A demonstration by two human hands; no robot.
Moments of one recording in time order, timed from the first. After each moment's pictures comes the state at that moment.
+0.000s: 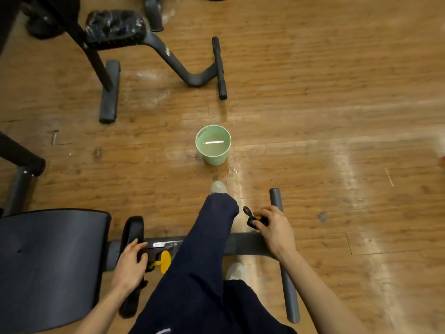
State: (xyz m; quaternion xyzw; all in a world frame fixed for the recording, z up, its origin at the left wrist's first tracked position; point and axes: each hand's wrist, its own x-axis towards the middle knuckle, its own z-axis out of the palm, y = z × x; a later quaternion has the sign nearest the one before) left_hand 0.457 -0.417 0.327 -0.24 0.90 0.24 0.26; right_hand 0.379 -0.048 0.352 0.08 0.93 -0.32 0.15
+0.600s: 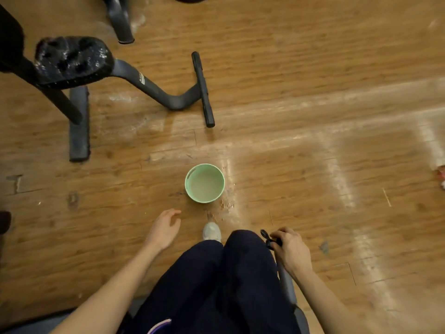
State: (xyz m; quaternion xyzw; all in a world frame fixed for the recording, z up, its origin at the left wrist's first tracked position) left_hand 0.056 -0.345 0.339 -0.13 0.89 0.30 0.32; right_hand 0.141 -0.014 0.323 0.14 0.93 -0.20 0.26
